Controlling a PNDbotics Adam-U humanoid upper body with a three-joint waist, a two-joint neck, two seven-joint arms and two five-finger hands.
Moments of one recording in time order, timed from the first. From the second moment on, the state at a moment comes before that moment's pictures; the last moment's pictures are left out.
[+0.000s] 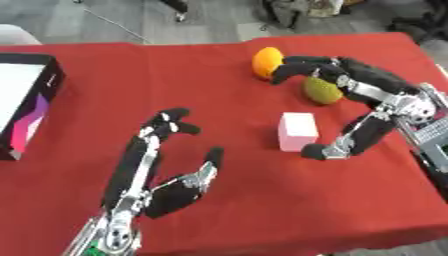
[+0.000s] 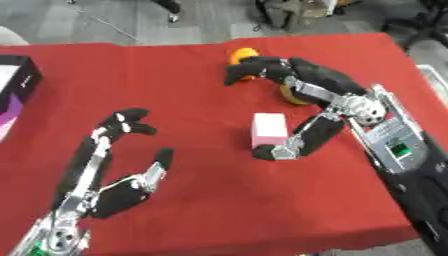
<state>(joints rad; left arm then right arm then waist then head) -0.20 0.22 -0.57 -1.96 -0.50 0.27 0.21 -0.49 -0.53 0.24 -1.74 0.16 -0.67 0.52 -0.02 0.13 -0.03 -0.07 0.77</state>
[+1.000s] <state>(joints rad) -0.20 0.22 -0.57 -1.95 -0.50 0.27 0.20 -0.48 -0.54 0.24 -1.74 0.14 -0.66 0.53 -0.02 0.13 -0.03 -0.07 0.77</state>
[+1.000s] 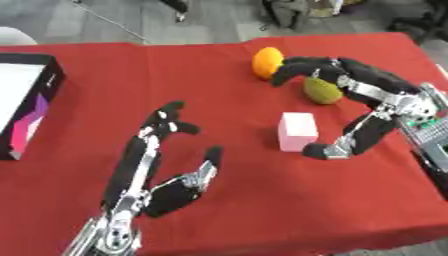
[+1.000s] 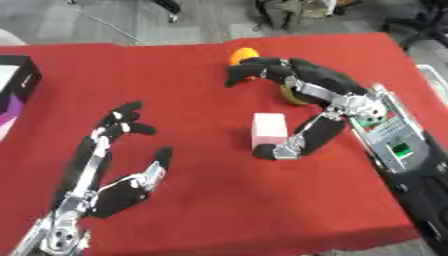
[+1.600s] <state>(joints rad) -0.19 0.22 -0.57 -1.95 -0.50 0.27 0.20 -0.48 -0.54 0.24 -1.74 0.14 -0.66 0.53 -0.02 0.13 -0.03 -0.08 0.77</state>
